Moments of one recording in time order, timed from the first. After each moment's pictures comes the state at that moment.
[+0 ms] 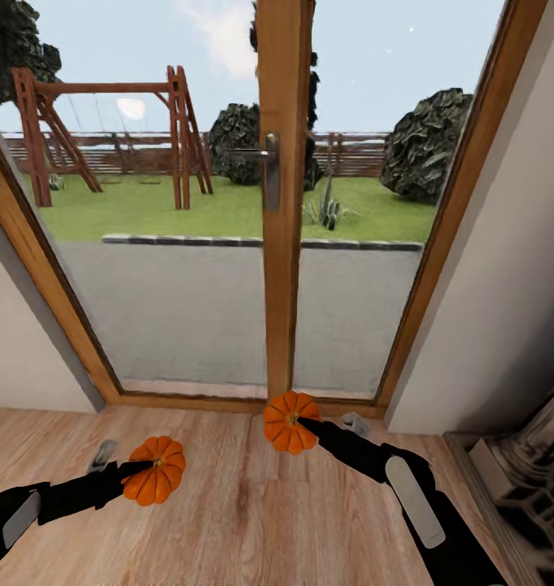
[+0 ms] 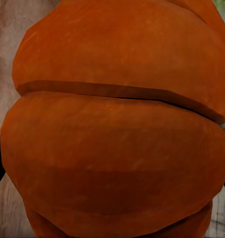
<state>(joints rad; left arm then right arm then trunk) -0.61 0.44 -0.06 -0.34 0.56 0.63 -1.03 -0.39 -0.02 0.11 -1.20 -0.84 0.67 0.18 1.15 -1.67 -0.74</state>
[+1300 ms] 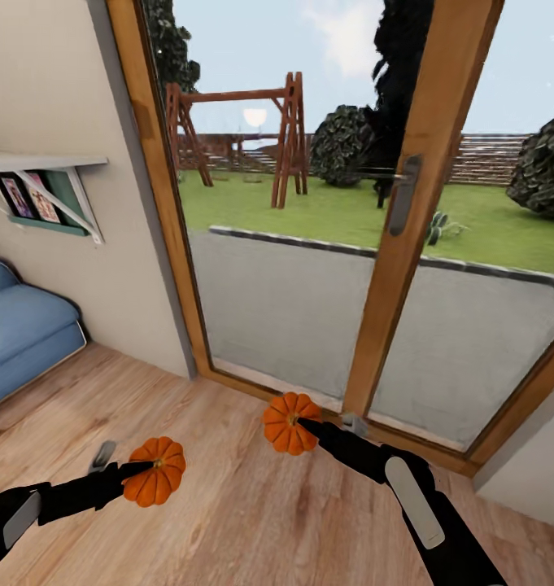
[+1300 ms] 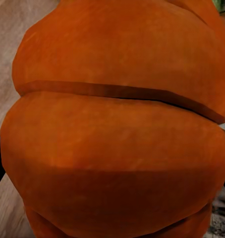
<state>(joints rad) -0.61 0.44 -0.06 -0.34 0.56 0.63 -1.02 -0.38 -0.02 0.11 -1.19 -0.84 0.67 0.18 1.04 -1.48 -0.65</state>
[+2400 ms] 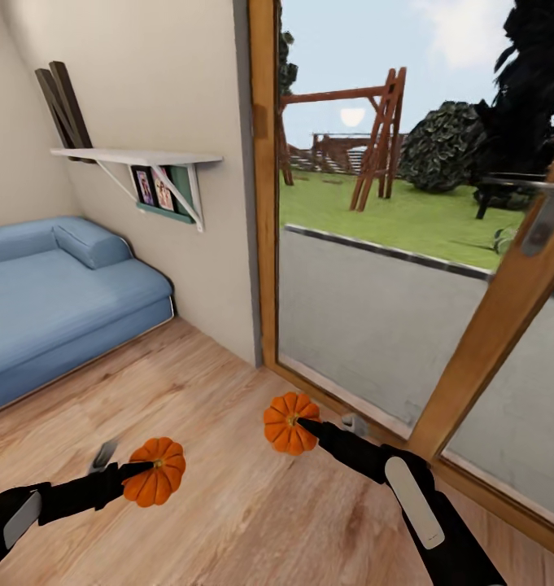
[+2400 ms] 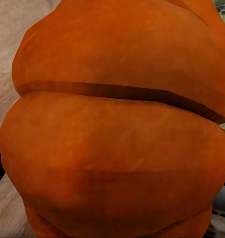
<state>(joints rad) -0.61 0.44 -0.06 -0.34 0.55 0.62 -1.02 -0.38 -0.01 0.11 -1.19 -0.84 0.67 0.18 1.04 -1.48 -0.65</state>
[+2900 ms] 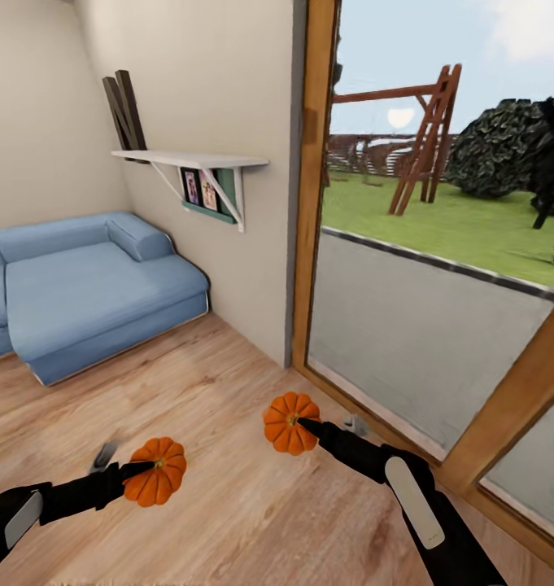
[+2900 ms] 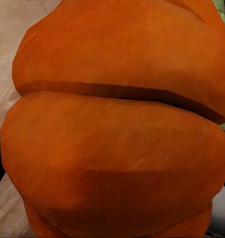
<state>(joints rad) -0.61 0.44 -0.06 -0.34 0.55 0.62 -1.02 -0.38 -0.02 0.11 -1.19 -0.84 0.67 0.18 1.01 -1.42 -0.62</state>
